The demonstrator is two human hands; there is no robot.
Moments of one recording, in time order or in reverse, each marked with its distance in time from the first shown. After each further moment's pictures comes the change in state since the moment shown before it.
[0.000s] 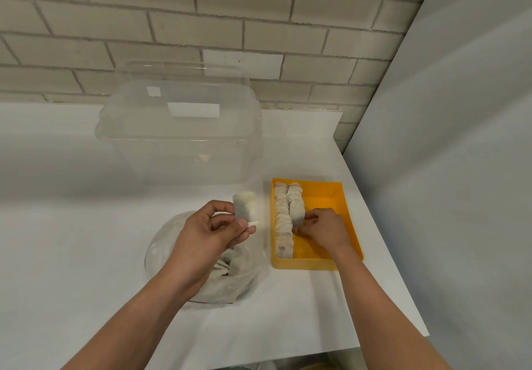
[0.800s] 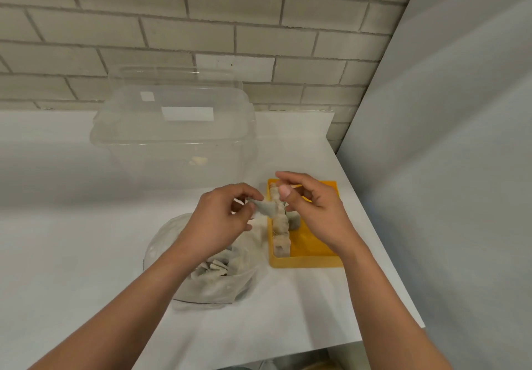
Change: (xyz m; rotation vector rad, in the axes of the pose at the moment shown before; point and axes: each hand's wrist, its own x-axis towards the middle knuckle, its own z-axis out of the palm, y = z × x) left_hand 0.024 0.023 0.017 0.754 -0.095 0.340; right_hand -0.075 -0.086 -0.051 0.562 -0.054 -0.460
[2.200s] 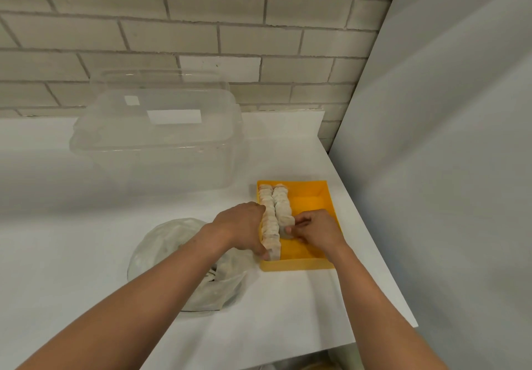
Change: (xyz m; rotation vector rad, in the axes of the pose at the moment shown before) left_hand 0.060 -0.015 0.059 0.888 -0.616 -0.031; right_hand 0.011 0.108 -0.027 -0.248 0.012 0.502
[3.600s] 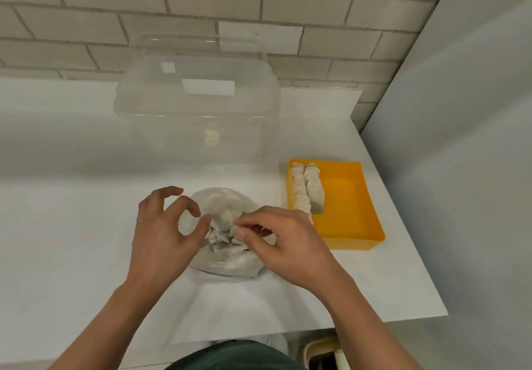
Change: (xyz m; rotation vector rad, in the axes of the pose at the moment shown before) left_hand -0.145 -0.099 0.066 -0.447 0.897 -0.333; right_hand -0.129 -0.104 0.080 -0.197 -0.115 -0.748
